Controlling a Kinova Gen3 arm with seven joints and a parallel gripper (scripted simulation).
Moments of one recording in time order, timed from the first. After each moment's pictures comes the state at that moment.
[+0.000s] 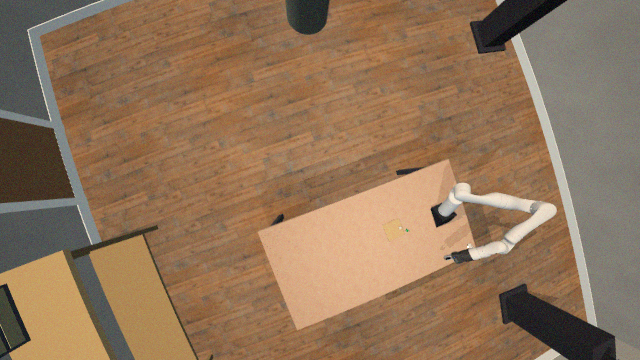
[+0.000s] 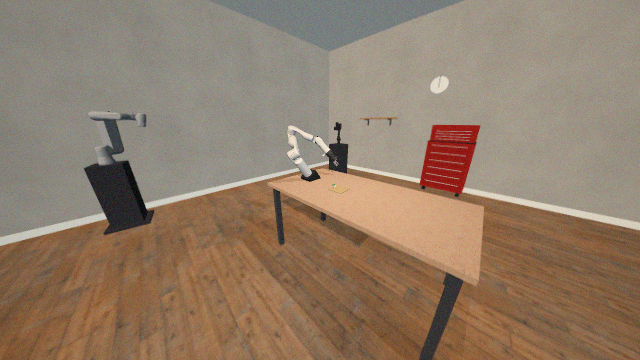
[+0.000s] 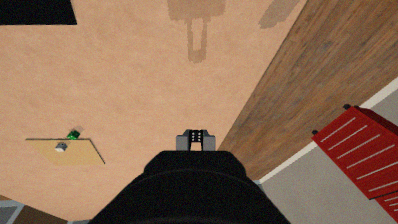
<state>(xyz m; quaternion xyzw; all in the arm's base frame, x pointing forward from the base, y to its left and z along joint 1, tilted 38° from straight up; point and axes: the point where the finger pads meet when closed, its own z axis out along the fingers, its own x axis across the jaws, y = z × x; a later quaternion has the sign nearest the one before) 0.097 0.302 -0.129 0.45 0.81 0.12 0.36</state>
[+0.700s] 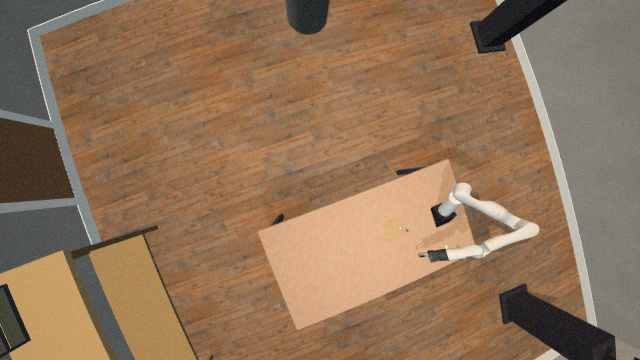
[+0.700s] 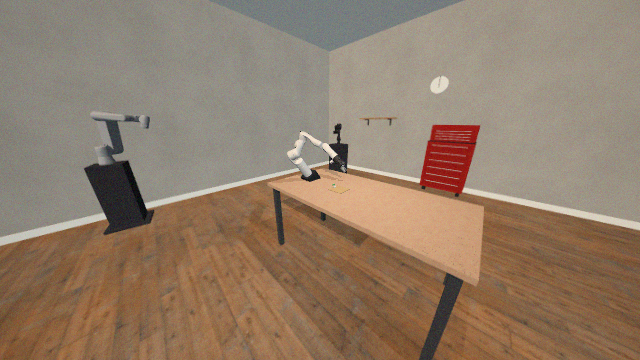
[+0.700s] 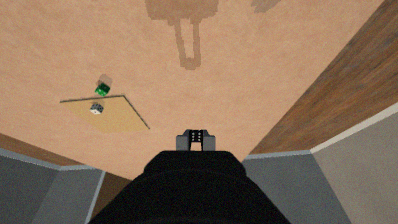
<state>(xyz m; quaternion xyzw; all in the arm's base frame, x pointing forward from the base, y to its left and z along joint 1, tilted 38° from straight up) 0.281 0.246 -0.093 0.46 0.72 0.16 0.50</state>
